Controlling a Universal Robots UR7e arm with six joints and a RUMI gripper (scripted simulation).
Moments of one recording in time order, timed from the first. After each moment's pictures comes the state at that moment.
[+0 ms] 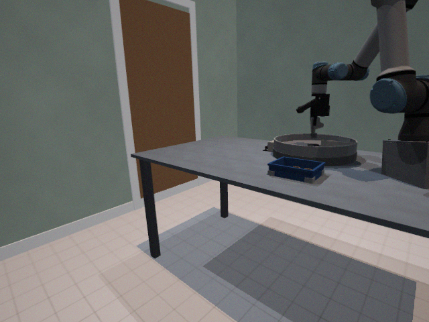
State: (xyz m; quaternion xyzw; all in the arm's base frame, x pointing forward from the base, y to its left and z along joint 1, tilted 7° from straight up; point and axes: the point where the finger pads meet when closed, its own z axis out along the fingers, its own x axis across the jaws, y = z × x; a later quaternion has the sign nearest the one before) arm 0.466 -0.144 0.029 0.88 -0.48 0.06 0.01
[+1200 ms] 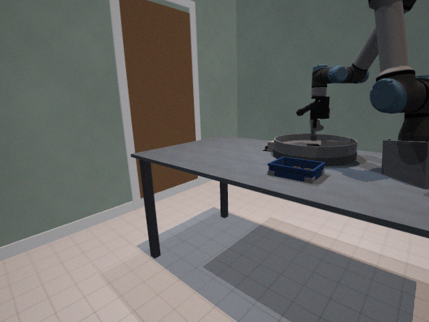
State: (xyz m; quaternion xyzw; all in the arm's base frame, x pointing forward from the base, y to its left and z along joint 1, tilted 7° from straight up) arm 0.466 -0.144 0.015 0.88 -0.48 0.06 0.01
